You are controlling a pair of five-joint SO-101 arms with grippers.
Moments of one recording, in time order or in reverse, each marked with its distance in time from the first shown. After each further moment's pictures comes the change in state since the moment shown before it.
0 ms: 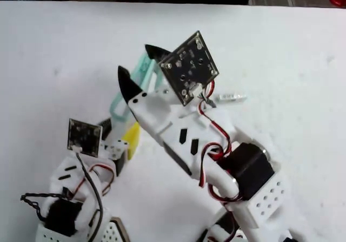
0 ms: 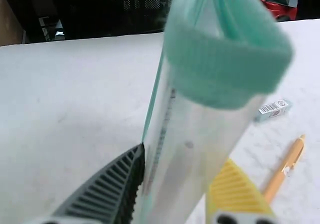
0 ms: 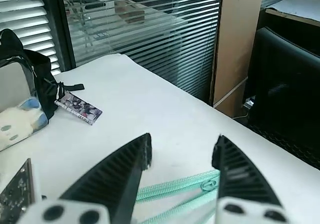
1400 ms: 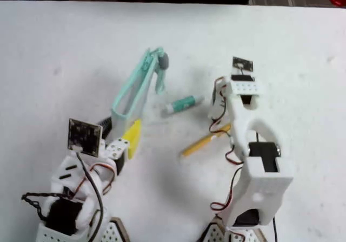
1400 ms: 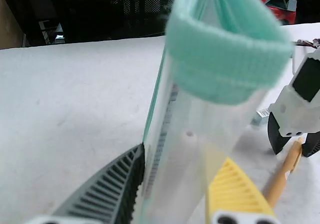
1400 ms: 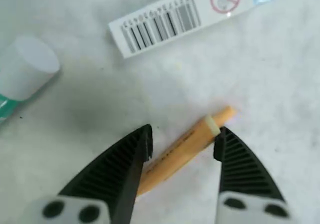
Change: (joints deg) left arm 0.0 0.0 0.8 -1.7 0.0; right arm 41.8 60.0 9.9 6.8 -16.7
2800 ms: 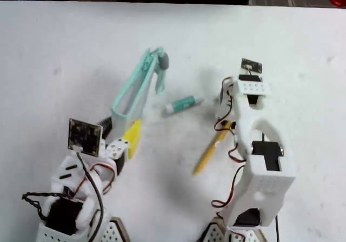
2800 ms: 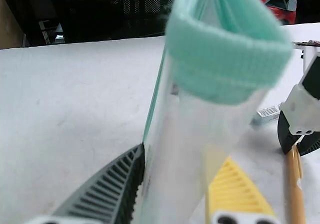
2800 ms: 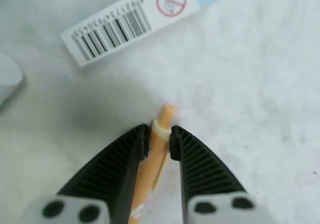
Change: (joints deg) left arm 0.0 0.0 0.0 -0.1 0.0; right arm 1.1 2.0 -0.6 1.3 0.0
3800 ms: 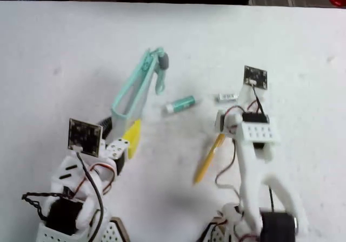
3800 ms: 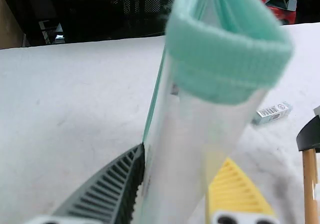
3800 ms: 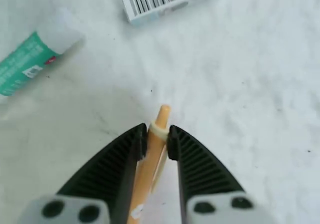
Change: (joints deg) left arm 0.0 0.0 0.0 0.1 0.0; right arm -0.8 -45.0 38.3 -18.5 2.8
